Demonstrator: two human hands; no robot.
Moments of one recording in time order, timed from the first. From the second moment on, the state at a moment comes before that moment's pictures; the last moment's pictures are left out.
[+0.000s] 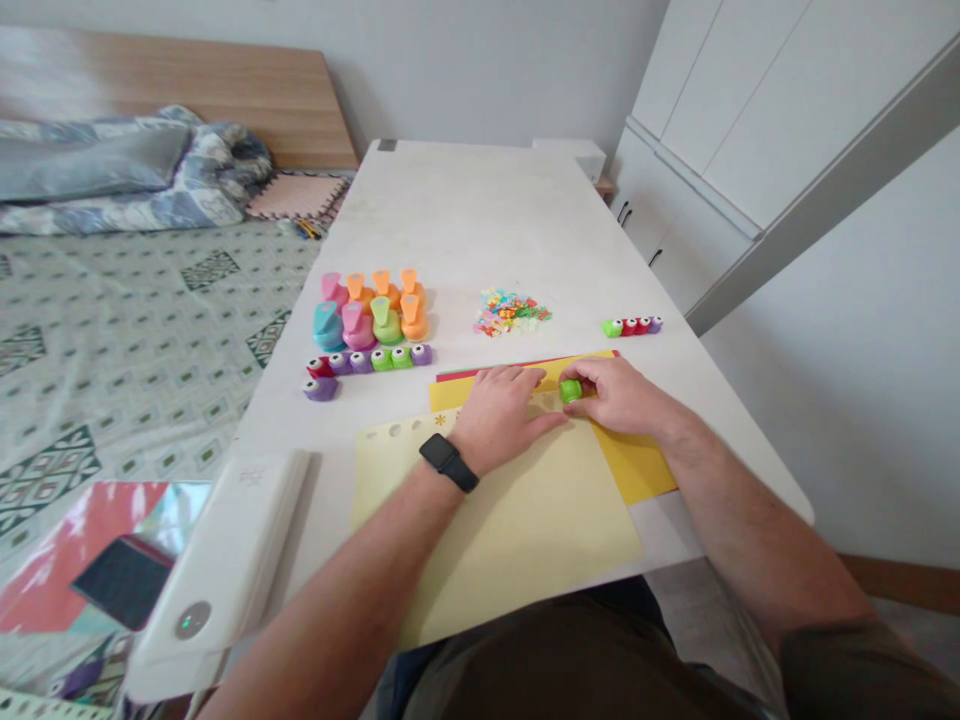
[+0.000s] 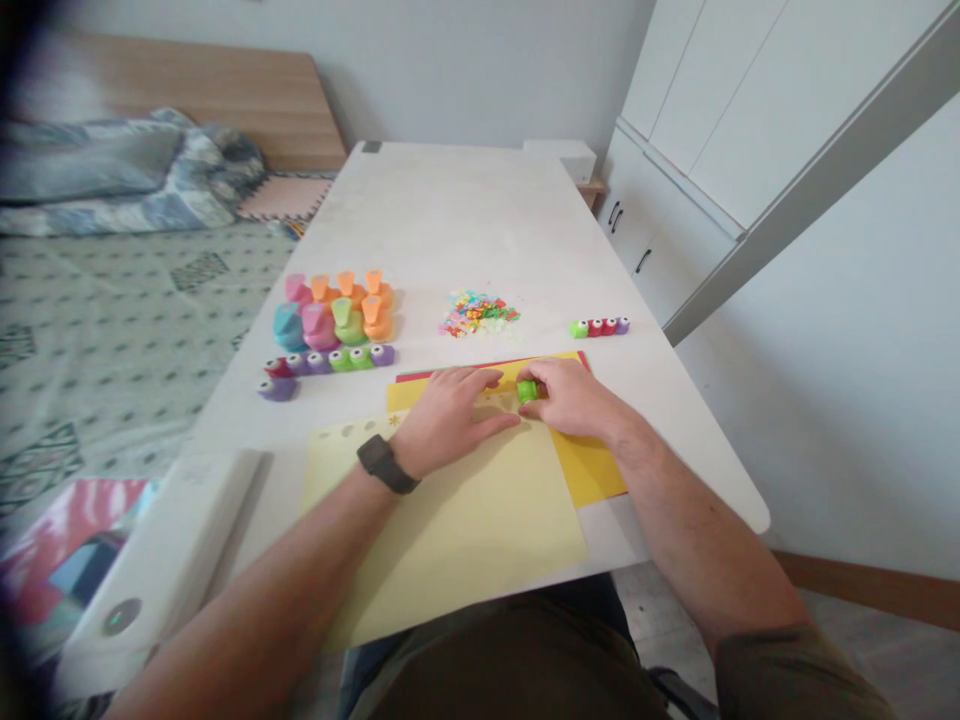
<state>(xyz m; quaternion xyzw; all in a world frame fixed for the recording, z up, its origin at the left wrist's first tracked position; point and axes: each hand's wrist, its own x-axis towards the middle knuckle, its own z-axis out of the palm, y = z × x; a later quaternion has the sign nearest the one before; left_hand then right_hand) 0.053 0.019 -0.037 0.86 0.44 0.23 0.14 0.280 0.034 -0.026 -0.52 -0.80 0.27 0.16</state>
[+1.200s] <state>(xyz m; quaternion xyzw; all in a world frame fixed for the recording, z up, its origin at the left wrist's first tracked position) 0.069 0.033 -0.034 0.85 0.44 0.19 0.20 0.279 0.033 -0.022 -0.51 -0.79 0.27 0.19</state>
